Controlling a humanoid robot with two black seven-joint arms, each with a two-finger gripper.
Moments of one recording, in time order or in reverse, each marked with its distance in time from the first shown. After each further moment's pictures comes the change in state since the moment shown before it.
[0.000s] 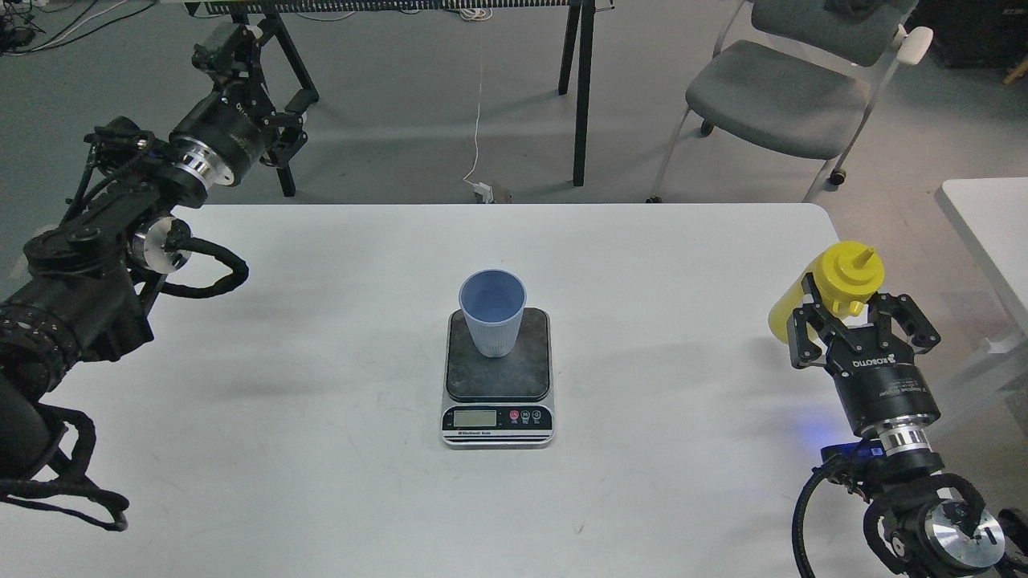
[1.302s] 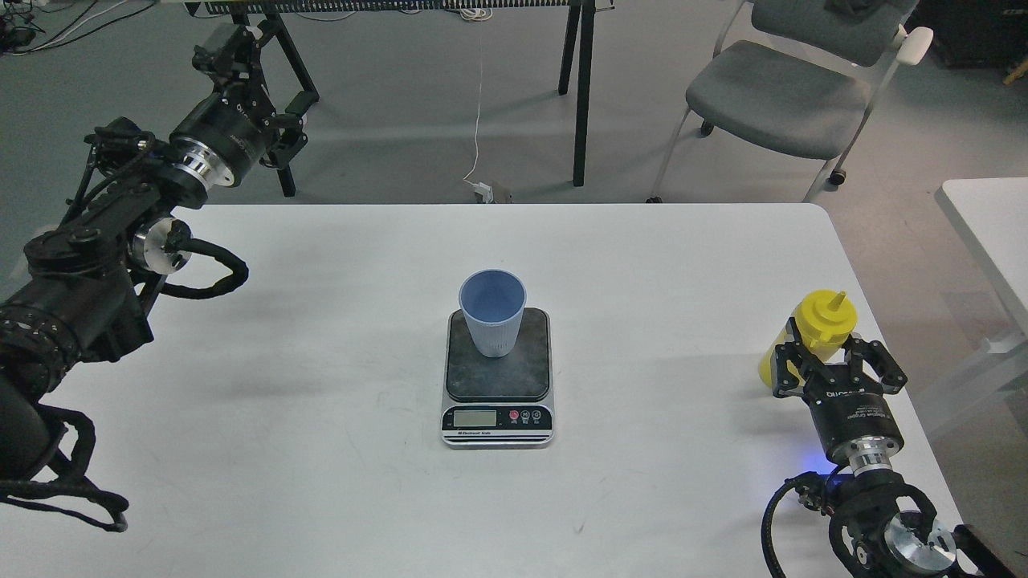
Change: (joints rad) left arm 0.001 -0.001 0.002 -0.001 0.001 0.000 0.000; right arm 0.064 0.102 -0.018 -0.250 -0.002 0.001 0.003
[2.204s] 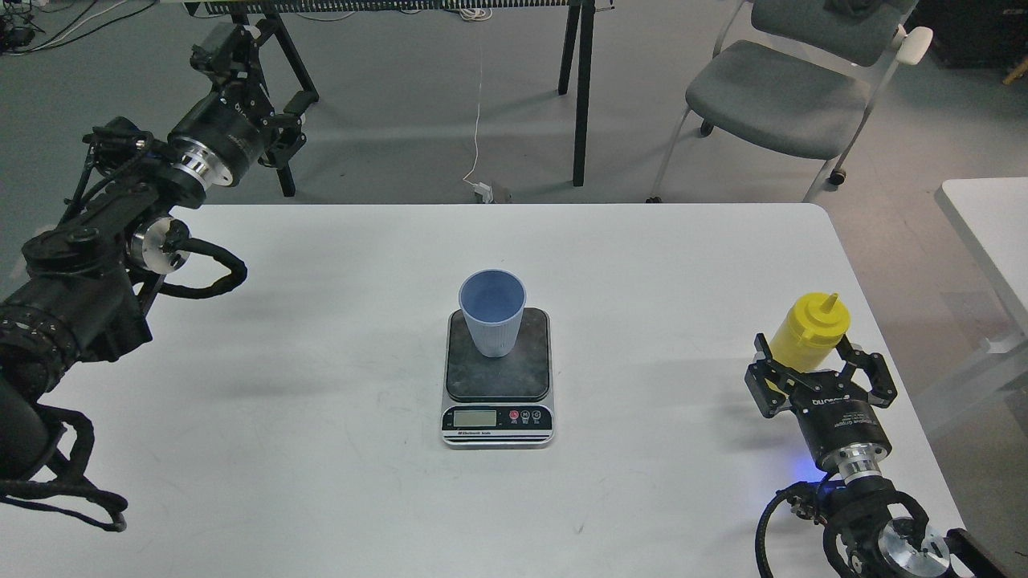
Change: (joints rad) left arm 0.000 0.003 -0.001 0.000 -0.001 0.000 0.000; right arm -0.023 -0.014 -0.040 0.036 0.000 -0.001 -0.013
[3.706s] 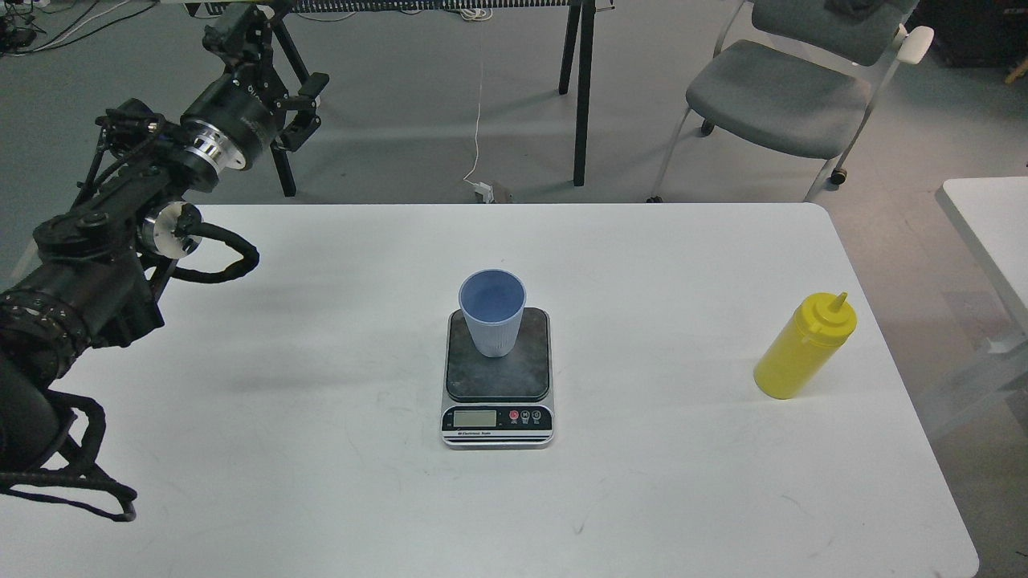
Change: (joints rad) left arm -0.040 -0.024 -0.002 0.002 -0.002 0.000 0.000; right arm 0.748 -0.590 -0.212 -0.386 -0.903 0.001 -0.003
